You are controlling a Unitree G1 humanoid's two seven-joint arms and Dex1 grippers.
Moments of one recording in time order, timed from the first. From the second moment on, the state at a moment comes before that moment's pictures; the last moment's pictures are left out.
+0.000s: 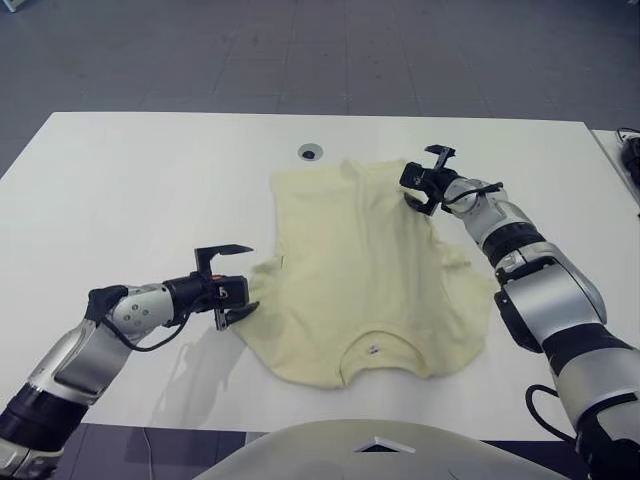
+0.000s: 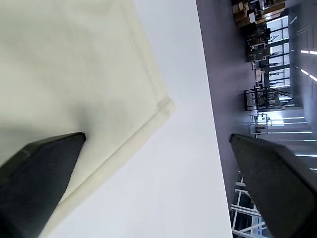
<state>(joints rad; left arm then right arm) 0.03 0.95 -0.23 -0.21 0.18 -0.08 -0.73 -0.99 -0.39 0.47 1.28 -0.49 -0.13 0.22</state>
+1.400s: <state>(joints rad) -0.04 0.88 -0.23 -0.21 0.22 0.02 -0.79 -0.98 -0.39 0.18 1.35 -0.37 0.00 0.17</state>
